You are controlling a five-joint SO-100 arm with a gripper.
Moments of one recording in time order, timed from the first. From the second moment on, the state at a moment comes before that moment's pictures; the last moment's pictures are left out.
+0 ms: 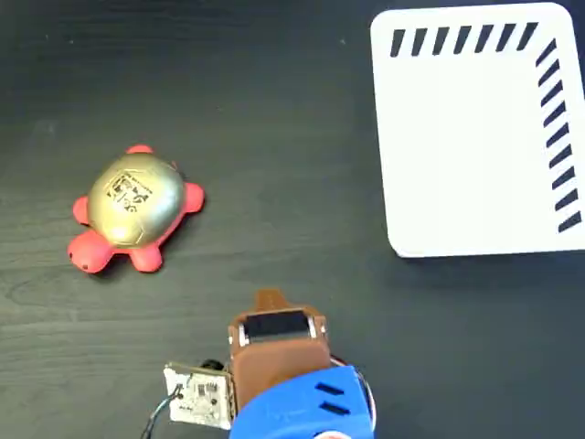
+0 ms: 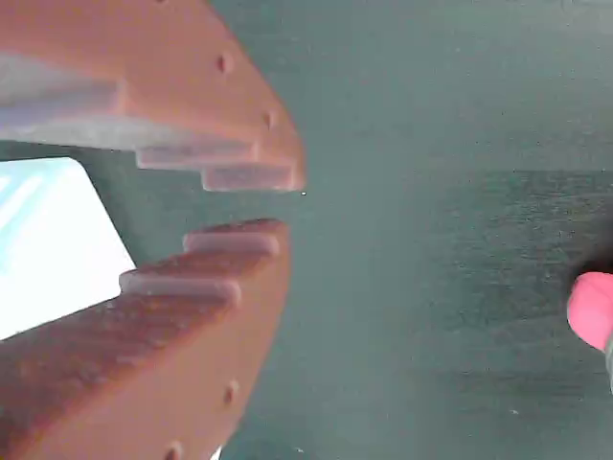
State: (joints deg) arm -0.9 185.8 167.8 72.8 0.3
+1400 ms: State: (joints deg) arm -0.9 185.8 167.8 72.8 0.3
